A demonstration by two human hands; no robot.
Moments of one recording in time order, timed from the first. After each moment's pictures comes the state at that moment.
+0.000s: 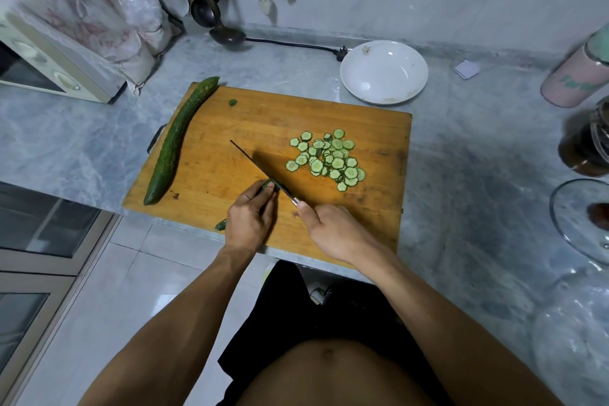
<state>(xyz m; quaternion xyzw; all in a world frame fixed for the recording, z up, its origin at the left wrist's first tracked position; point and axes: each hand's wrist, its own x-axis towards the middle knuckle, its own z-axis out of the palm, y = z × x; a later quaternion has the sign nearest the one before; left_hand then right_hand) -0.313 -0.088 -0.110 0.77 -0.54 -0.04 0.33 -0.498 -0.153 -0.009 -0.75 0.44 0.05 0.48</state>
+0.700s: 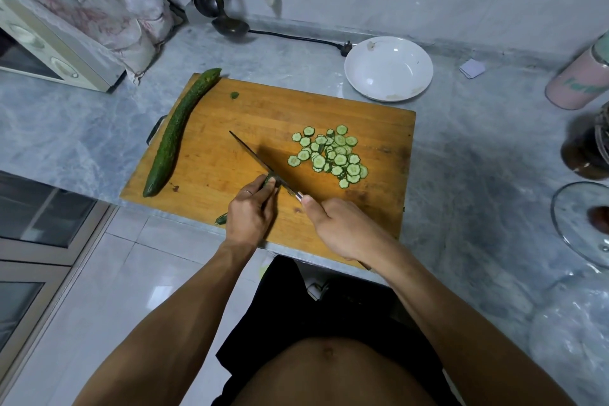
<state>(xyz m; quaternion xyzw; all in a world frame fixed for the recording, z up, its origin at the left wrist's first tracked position) -0.312 -0.090 -0.116 0.77 -0.54 -0.04 0.33 -0.507 -0.156 0.006 -0.77 0.41 0.04 0.49</state>
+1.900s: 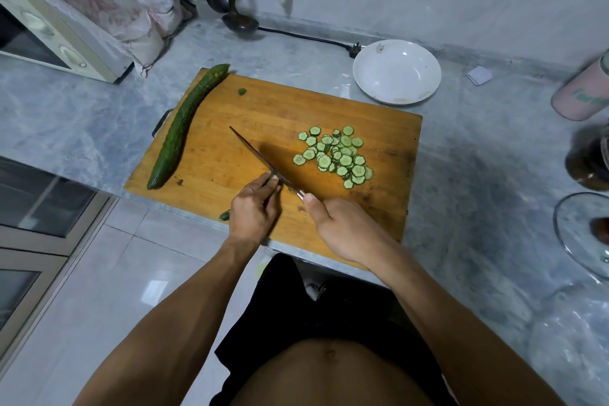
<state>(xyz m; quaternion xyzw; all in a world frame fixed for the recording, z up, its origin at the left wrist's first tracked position) -0.316 -0.088 -0.111 0.79 -0.50 -0.06 0.35 -0.501 -0.150 0.017 -0.79 0.41 0.04 0.46</state>
